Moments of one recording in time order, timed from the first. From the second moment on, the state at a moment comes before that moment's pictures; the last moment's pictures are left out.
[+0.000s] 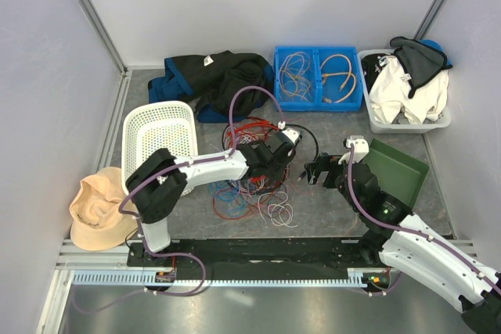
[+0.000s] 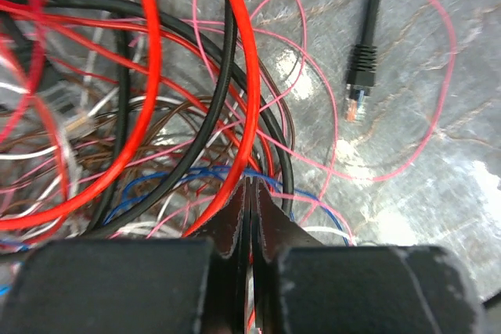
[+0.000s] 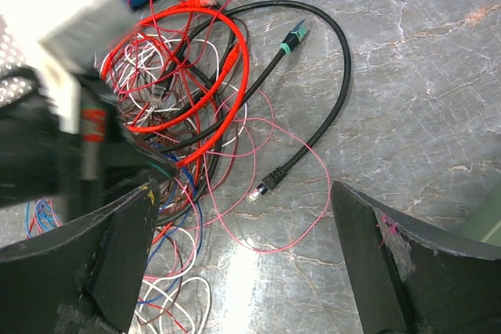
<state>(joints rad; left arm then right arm) -0.99 1.82 1.20 -0.30 -0.16 -0.36 0.72 0.60 0.42 -0.20 0.37 0.53</state>
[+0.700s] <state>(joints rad) -1.03 1.86 1.25 -0.37 -0.19 -0.28 0.72 0.56 0.42 -0.21 0.37 0.55</state>
